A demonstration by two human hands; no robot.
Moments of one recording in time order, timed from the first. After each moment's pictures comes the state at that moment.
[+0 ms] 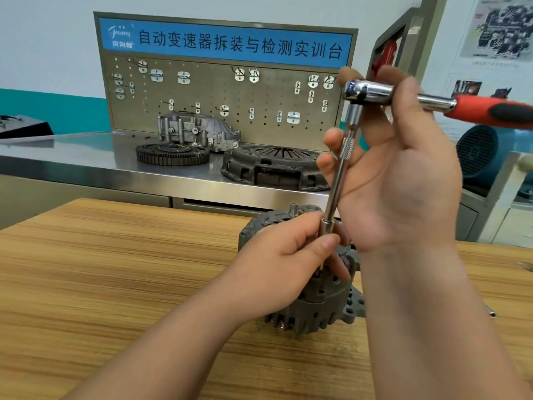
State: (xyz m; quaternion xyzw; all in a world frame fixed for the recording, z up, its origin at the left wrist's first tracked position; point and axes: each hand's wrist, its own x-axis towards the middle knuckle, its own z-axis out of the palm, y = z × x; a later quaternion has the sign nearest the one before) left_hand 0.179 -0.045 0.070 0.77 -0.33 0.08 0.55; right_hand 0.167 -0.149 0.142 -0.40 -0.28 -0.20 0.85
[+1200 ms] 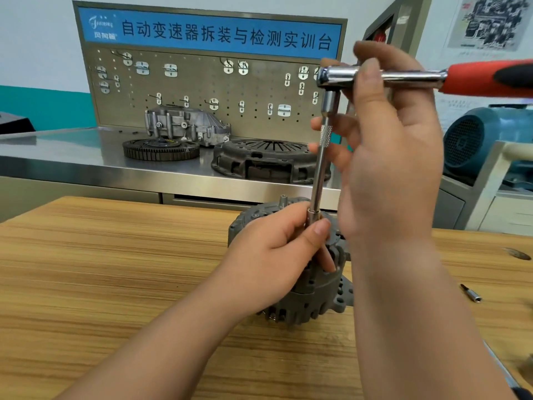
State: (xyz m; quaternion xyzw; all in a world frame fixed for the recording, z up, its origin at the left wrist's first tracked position) left_hand 0.181 -0.049 0.064 0.77 -0.31 0.11 0.55; right_hand 0.165 -0.146 0.139 -0.52 -0.26 -0.37 0.72
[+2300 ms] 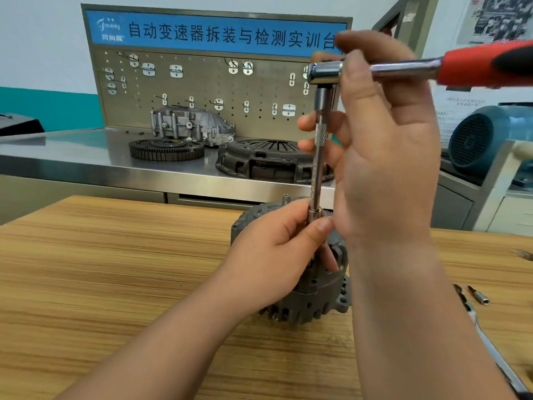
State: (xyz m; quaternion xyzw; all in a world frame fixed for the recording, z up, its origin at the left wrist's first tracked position) left_hand 0.177 -0.054 0.067 0.77 -0.28 0.11 0.56; right_hand 0.166 -0.145 0.138 -0.51 -0.34 -0.33 0.72
